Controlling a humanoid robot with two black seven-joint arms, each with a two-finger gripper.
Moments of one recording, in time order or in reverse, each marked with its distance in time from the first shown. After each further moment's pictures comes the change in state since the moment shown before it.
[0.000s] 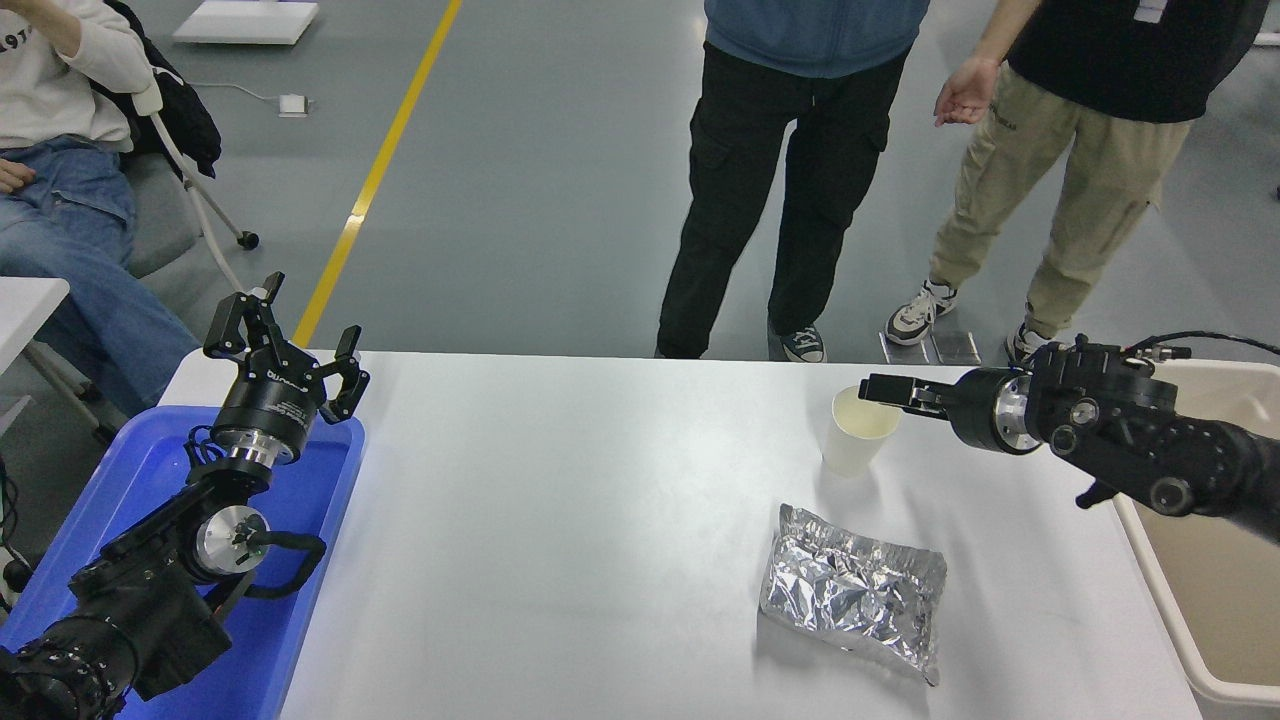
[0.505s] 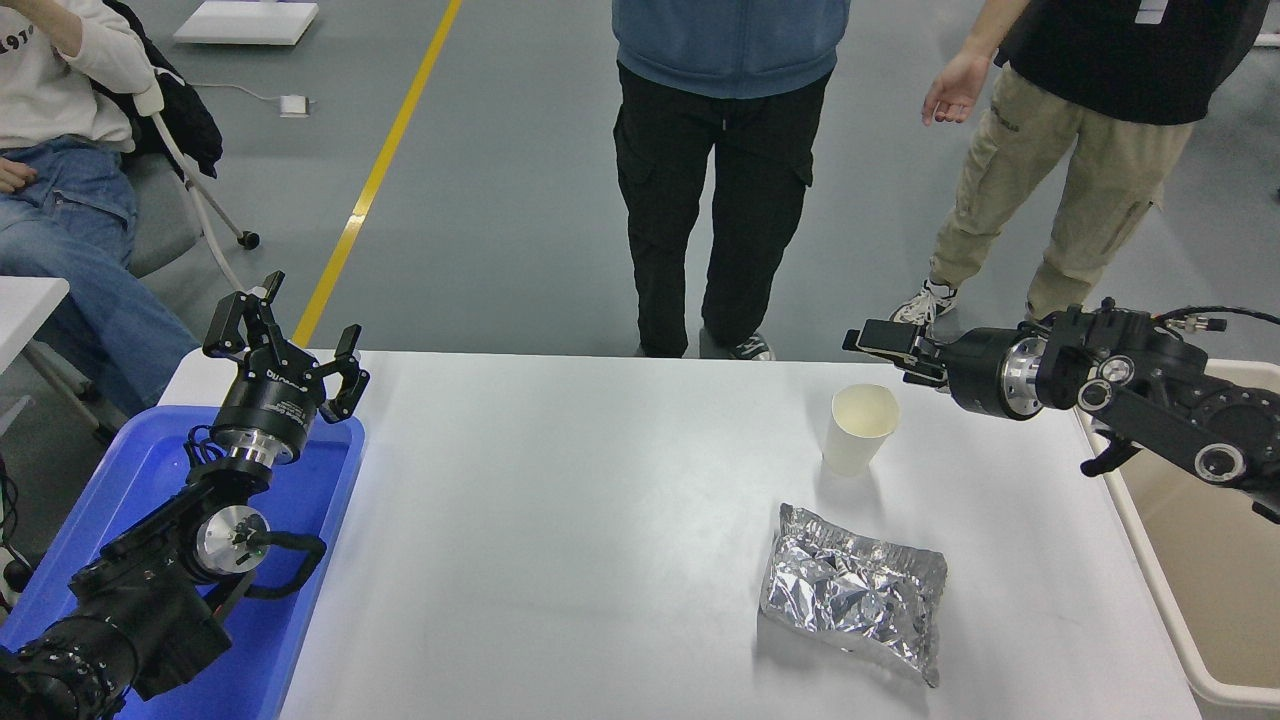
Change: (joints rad) left arm 0.000 0.000 0.000 0.000 0.000 0.000 0.000; right arm 0.003 -0.117 0.170 0.163 0.045 0.087 -0.020
